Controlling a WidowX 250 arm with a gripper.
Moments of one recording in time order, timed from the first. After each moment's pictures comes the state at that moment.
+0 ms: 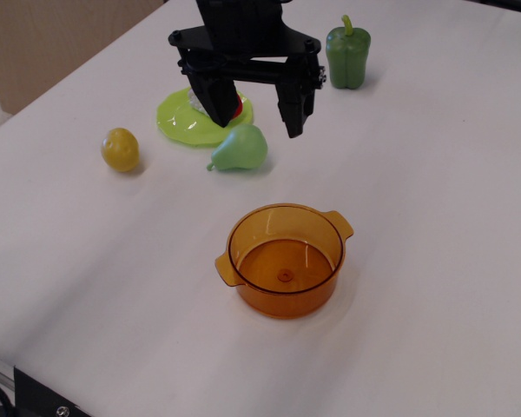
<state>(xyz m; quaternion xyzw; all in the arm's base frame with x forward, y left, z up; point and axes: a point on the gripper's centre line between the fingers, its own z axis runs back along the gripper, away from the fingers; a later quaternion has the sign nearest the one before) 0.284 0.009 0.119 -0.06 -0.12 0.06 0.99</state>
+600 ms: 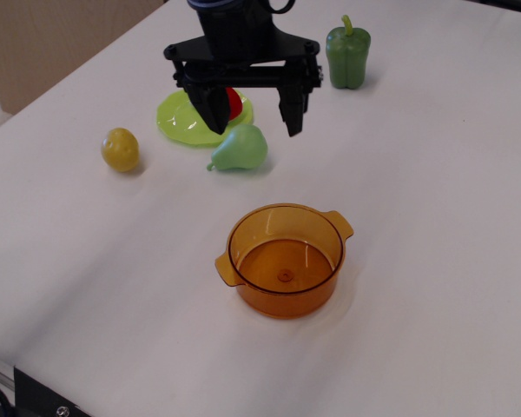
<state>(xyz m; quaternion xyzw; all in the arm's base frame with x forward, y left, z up) 0.294 0.026 0.107 -0.05 -0.13 0.19 0.97</state>
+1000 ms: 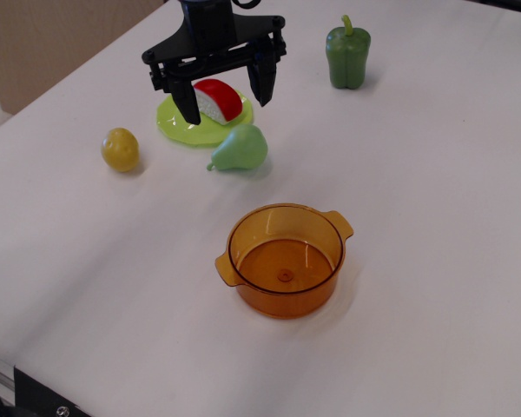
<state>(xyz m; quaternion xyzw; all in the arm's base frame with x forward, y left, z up) 0.323 0.060 0.092 -0.01 -0.11 0.43 0.90</state>
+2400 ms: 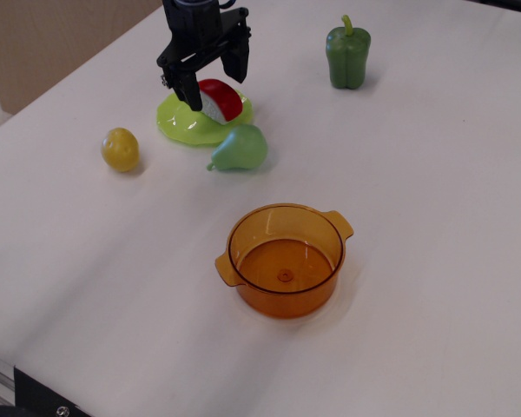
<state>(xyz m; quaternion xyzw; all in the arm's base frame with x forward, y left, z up) 0.392 0.128 0.036 -0.01 -0.10 0.60 0.80</state>
